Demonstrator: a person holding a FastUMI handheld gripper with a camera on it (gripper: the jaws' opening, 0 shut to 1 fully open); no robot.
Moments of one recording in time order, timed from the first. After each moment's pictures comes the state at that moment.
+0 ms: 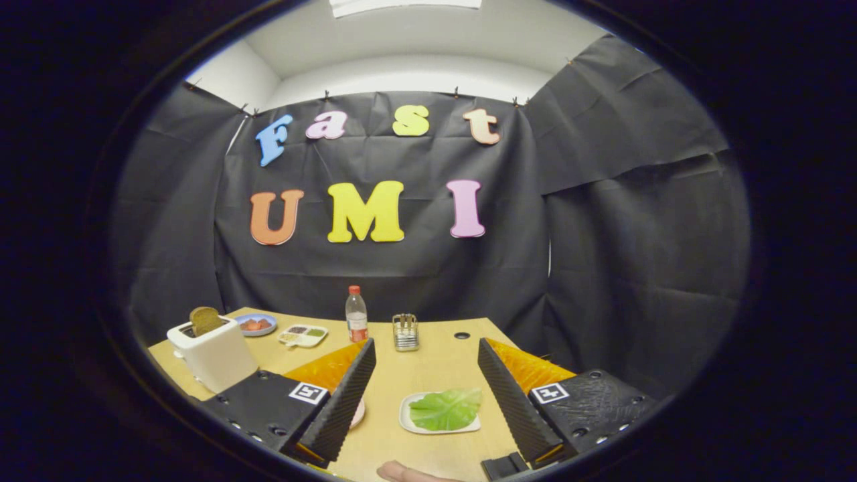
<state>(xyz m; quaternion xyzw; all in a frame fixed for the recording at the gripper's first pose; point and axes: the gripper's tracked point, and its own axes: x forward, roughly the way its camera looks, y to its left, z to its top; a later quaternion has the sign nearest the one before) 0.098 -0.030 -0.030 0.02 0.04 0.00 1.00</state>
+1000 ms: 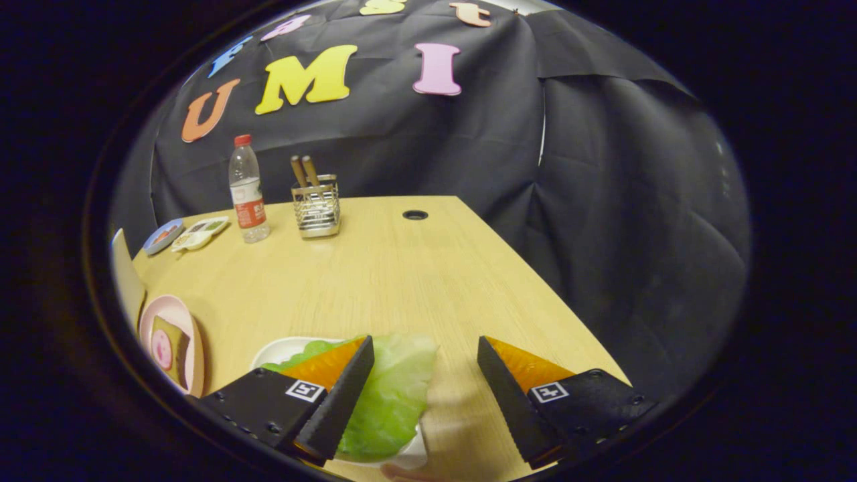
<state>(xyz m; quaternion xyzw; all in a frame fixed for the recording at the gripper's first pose) 0.258 -0.118 -0.258 0.00 0.29 -0.07 0.96</state>
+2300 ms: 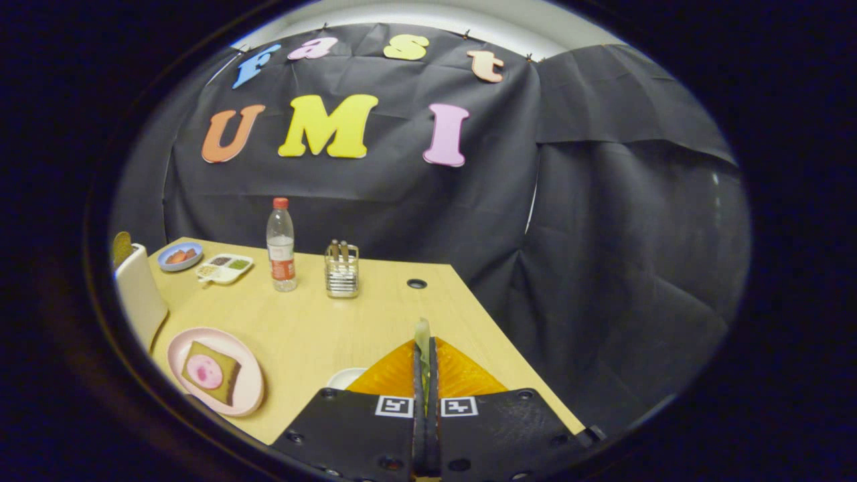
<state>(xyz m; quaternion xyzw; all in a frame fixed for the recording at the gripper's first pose) 0.194 -0.069 -0.105 -0.06 0.14 -0.08 0.98</state>
